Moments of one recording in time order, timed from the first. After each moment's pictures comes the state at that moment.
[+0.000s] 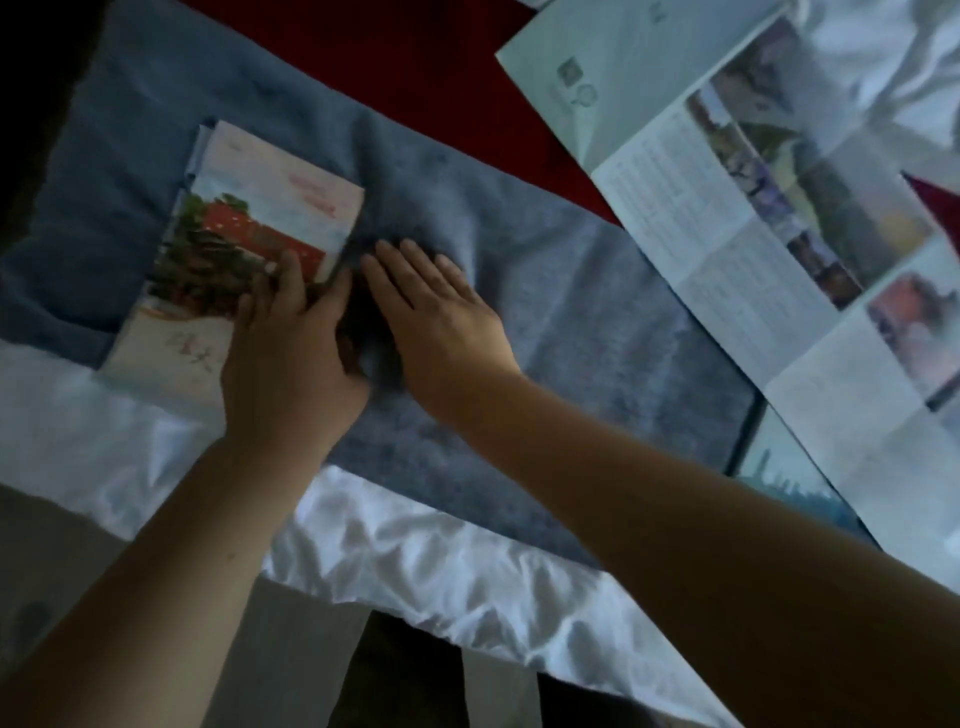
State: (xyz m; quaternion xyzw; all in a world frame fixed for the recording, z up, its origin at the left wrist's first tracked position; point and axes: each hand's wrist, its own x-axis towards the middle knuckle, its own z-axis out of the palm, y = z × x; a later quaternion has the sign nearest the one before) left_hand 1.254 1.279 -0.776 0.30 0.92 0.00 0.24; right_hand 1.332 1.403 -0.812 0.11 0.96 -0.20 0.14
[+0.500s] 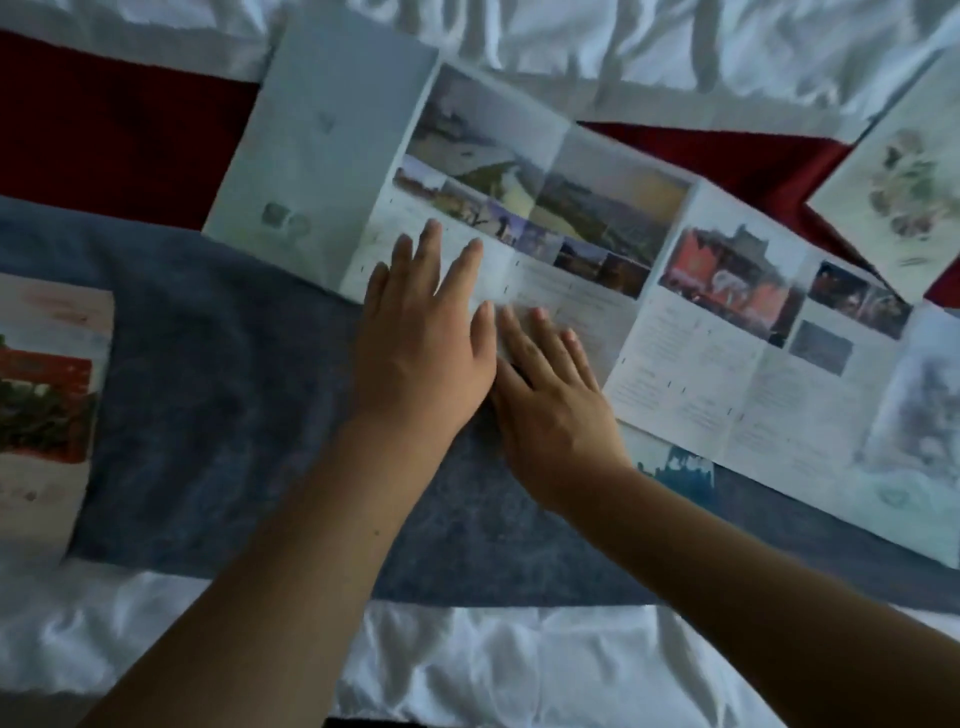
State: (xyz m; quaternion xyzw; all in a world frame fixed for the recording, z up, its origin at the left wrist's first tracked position) left_hand 1.407 1.497 -0.777 0.48 0.85 0.09 0.18; right_hand 1.563 1.532 -0.811 0.30 0.93 -0.20 0.12
